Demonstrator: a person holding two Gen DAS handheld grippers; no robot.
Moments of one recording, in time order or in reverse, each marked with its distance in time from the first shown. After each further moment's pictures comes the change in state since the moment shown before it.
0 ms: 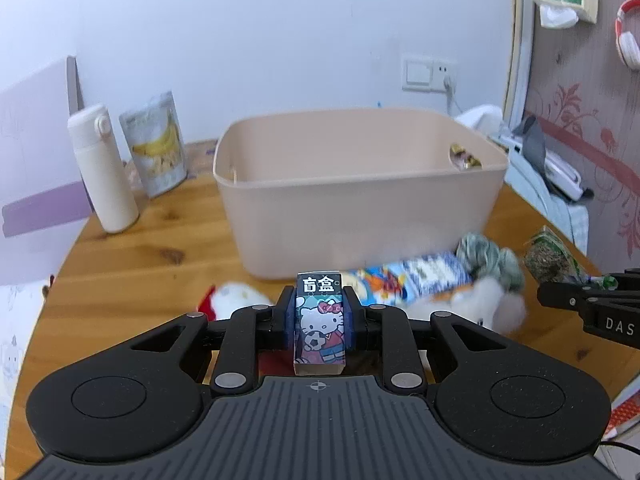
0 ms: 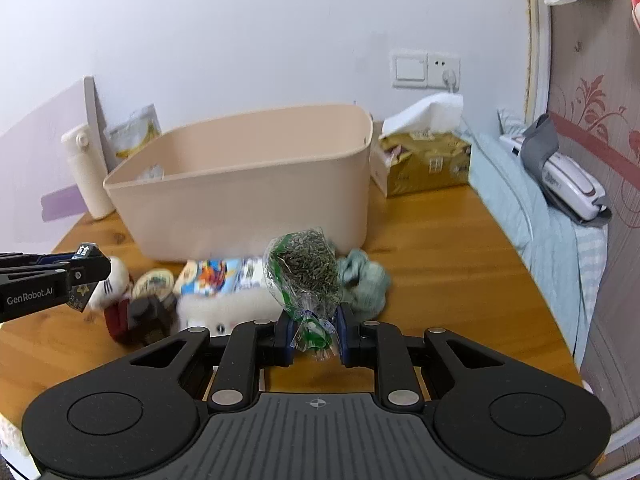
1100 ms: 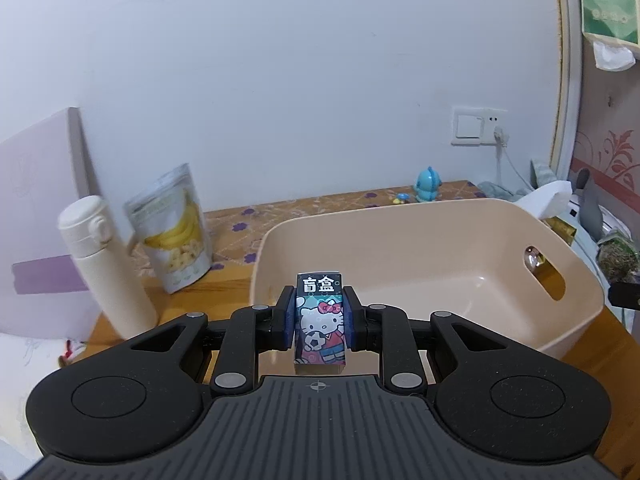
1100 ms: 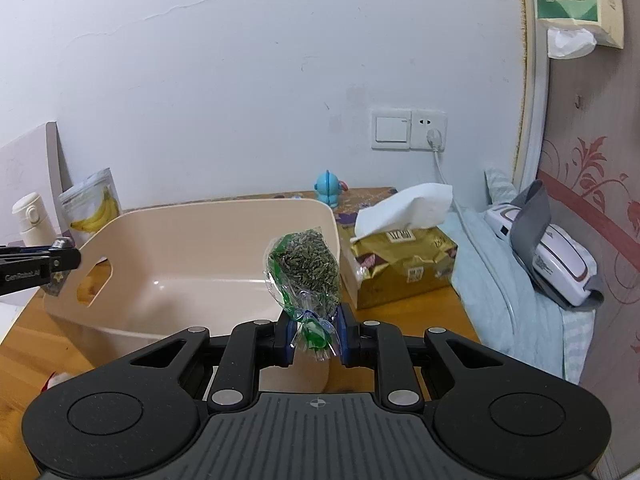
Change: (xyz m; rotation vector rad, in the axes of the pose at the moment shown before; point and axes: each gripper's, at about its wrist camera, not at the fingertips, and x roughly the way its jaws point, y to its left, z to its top) left arm 0.075 0.031 0.111 0.000 -0.073 0.076; right arm 0.046 -0.016 0.101 -0.016 -0.098 -0.071
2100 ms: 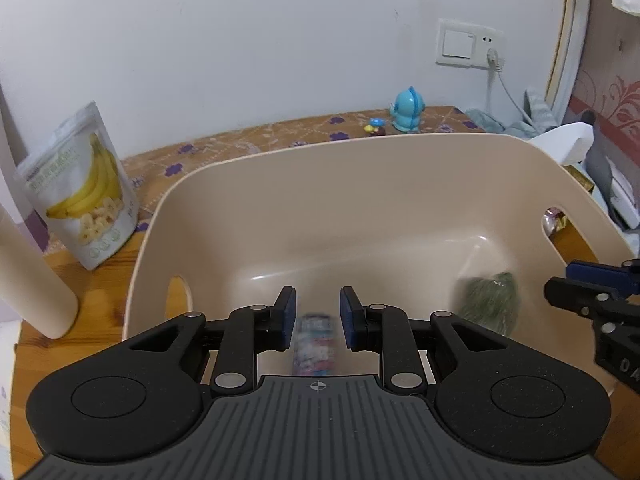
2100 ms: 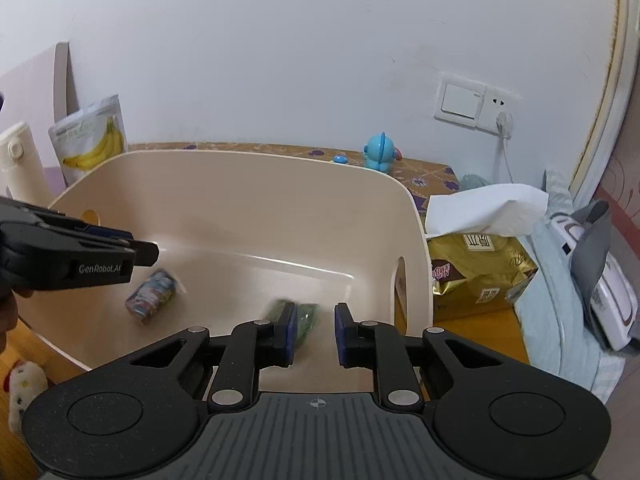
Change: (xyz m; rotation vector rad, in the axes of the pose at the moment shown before) left arm 0.112 -0.025 0.014 0.031 0.257 -0.089; right arm 0.086 0.050 0.022 -0.172 0.161 0.028
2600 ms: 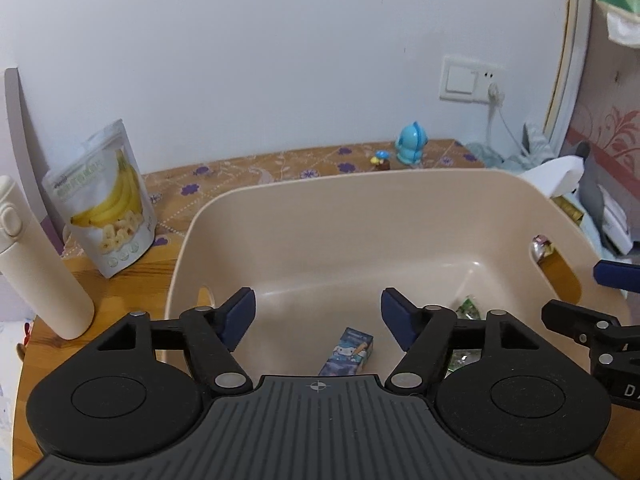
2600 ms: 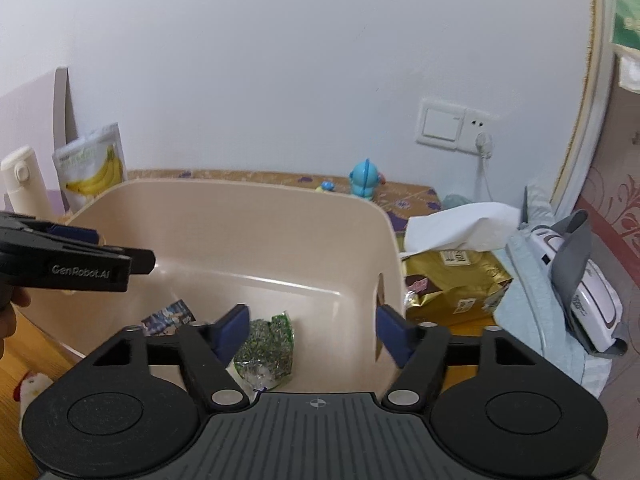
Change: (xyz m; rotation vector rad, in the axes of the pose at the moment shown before) left arm -0.035 0.009 -0.005 -0.037 -0.100 0.006; right arm -0.033 -0.006 -0.003 0.038 -0.080 -0.027
